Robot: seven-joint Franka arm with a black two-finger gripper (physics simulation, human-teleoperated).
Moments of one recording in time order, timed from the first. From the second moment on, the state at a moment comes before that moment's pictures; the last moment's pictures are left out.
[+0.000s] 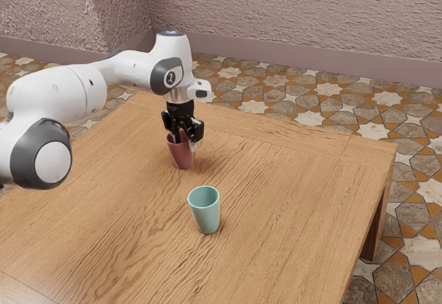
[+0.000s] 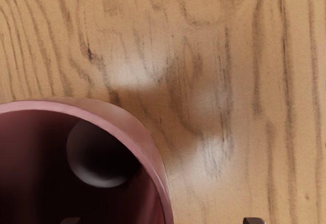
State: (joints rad) arm 0.14 0.85 -0.17 -1.04 0.14 1.81 0.12
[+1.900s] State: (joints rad) arm 0.09 0.73 -0.17 -1.08 0.19 1.80 0.09
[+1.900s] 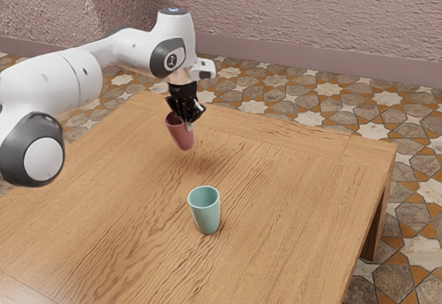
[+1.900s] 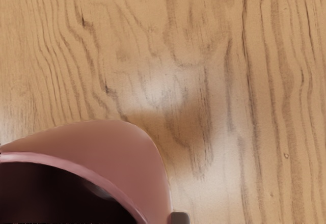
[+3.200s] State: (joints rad) arm -0.11 0.30 -0.17 -1.60 0.12 1.84 -0.10
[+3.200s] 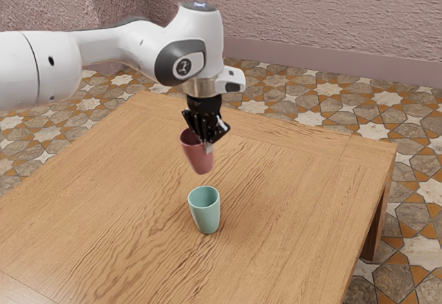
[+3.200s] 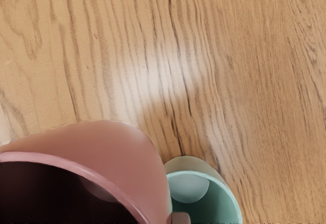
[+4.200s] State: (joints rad) arm -0.18 0.25 -0.17 -1.68 0.13 1.81 -0.27
